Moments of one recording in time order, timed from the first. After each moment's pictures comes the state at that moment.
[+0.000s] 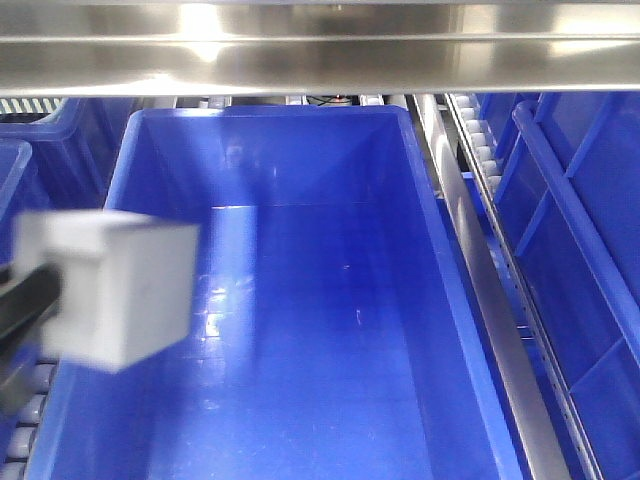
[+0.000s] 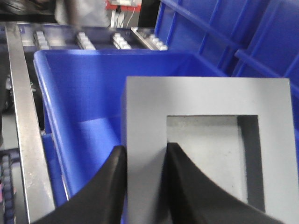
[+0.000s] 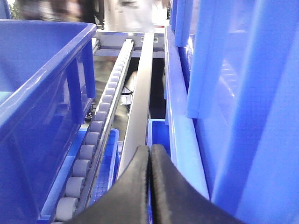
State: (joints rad) left arm -0.43 0.67 -0.48 -0.14 0.10 -0.08; right arm 0.07 -0.01 0.03 -0.02 0.12 -0.01
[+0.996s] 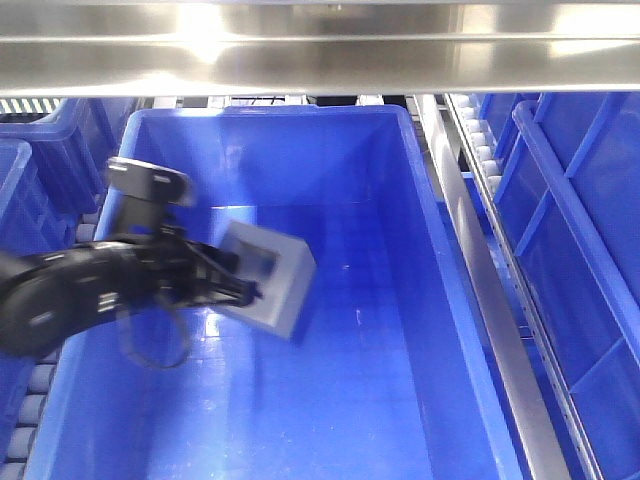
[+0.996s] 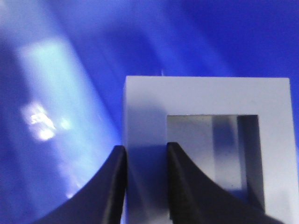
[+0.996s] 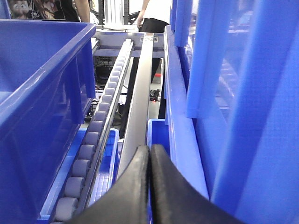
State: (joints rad) left arm -0.51 1.52 -0.90 -0.10 0.16 -0.07; right arm 0.07 -0.01 0.03 -0.02 0.12 -0.01
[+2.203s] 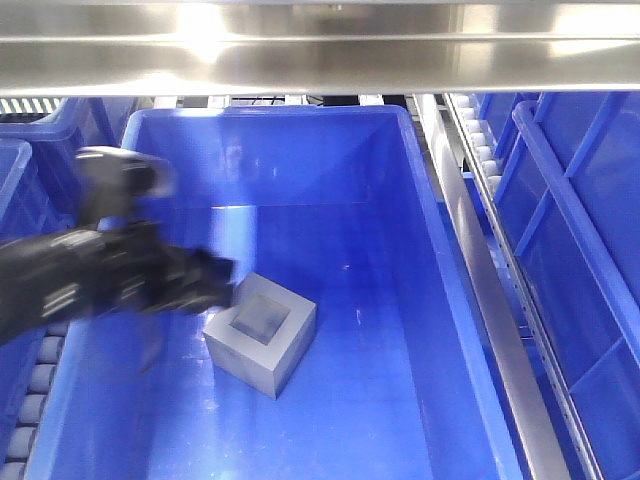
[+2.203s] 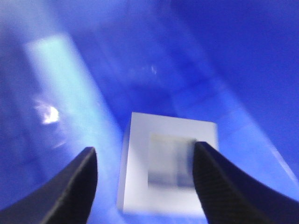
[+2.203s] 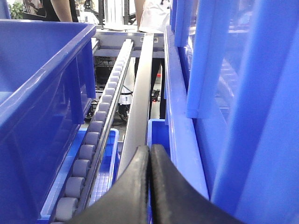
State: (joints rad) left arm -0.51 1.24 -0.81 -0.12 0.27 -0.07; right arm 0.07 -0.01 0.03 -0.02 0.12 -0.01
